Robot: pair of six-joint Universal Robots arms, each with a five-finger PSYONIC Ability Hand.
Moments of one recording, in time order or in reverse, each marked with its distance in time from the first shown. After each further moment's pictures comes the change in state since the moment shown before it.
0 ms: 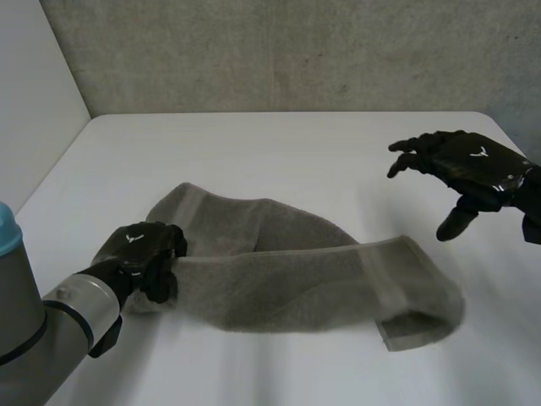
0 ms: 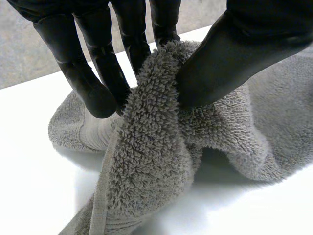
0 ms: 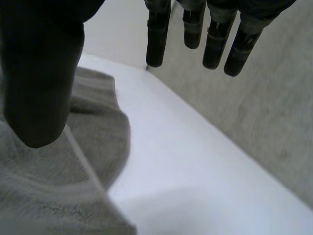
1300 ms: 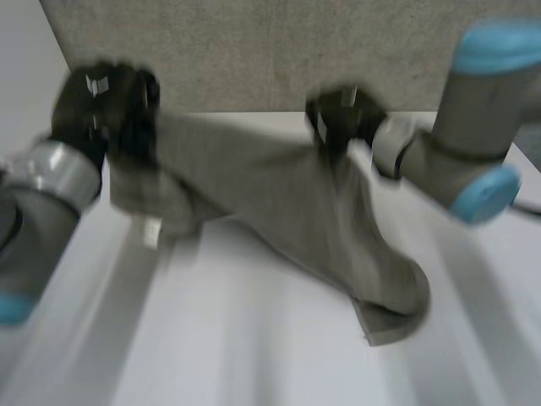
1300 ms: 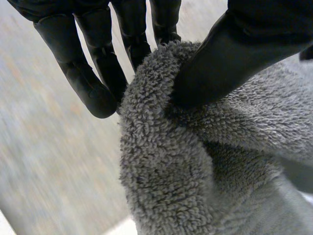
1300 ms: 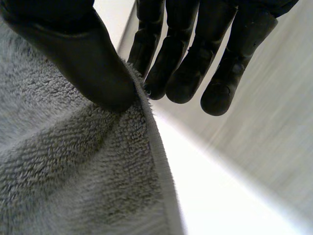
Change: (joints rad) left arm 0.024 0.009 0.322 0.272 -0.007 0.120; right arm 0.600 0.461 -0.797 -0.046 0.726 0.378; left_hand 0.004 0.000 0.001 0.000 0.000; right_hand 1.008 1.085 1.085 1.083 1.062
